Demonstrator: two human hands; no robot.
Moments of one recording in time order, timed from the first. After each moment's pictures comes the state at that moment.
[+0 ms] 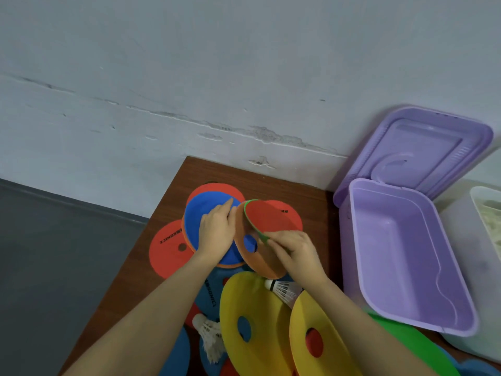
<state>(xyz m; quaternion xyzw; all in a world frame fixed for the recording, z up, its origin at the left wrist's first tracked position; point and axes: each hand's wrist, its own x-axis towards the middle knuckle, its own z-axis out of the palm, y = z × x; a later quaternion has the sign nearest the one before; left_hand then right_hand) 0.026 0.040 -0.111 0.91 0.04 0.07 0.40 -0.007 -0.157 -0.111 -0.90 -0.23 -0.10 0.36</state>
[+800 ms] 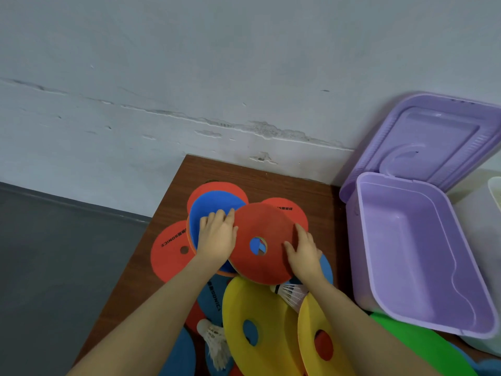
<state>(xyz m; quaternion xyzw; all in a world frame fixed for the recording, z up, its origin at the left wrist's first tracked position) 0.029 0.047 -0.127 0.99 -0.03 -0.02 0.11 0.007 -0.156 -0.149 -0.94 0.11 0.07 0.32</state>
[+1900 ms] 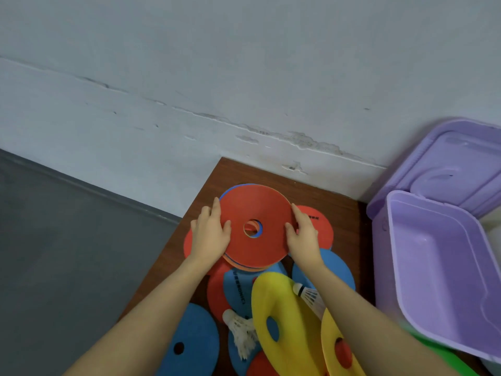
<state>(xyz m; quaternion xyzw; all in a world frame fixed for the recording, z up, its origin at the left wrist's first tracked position) -0.004 0.114 -0.105 0.95 0.12 0.05 0.29 0.020 -0.086 -0.106 -0.90 -0.01 0.00 0.45</state>
